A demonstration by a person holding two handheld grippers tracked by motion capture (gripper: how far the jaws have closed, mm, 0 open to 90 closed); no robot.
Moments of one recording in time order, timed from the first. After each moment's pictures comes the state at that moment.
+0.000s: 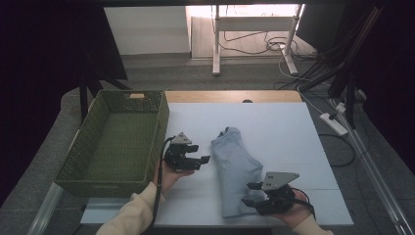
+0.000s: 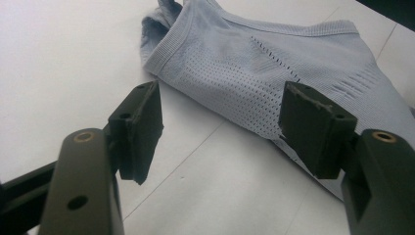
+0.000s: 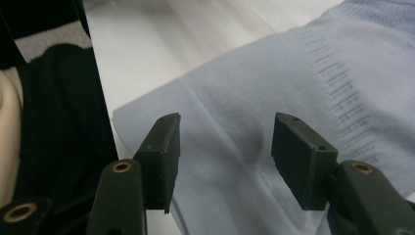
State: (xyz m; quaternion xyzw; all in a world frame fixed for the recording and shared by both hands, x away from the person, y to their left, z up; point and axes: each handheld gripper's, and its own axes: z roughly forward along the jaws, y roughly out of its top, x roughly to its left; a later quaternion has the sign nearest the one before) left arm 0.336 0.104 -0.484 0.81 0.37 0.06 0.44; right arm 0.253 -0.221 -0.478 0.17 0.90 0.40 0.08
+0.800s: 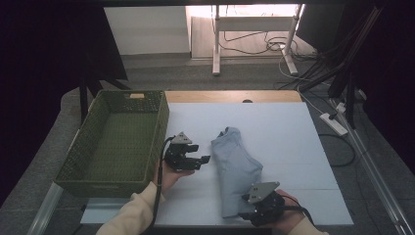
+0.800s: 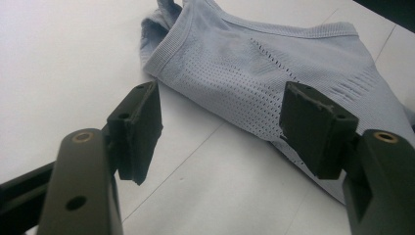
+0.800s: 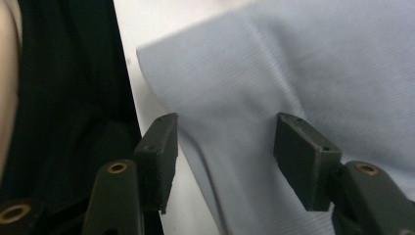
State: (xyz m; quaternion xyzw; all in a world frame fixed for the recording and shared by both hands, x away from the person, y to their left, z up) left arm 0.336 0.103 -0.483 0.82 0.37 0.07 0.44; right arm 0.241 -0.200 -0.501 0.11 0.94 0.31 0.06
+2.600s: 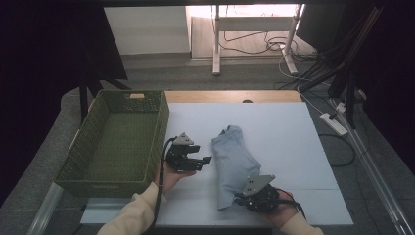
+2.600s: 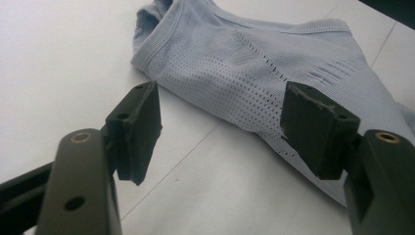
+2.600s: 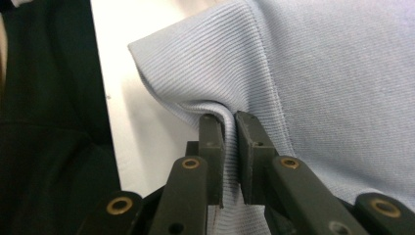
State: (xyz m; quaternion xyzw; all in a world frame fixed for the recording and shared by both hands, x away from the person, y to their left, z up) left arm 0.335 0.099 -0.485 0.82 0.37 0.07 0.44; right arm 0.255 -0.186 -0.493 0.12 0.93 0.34 0.07
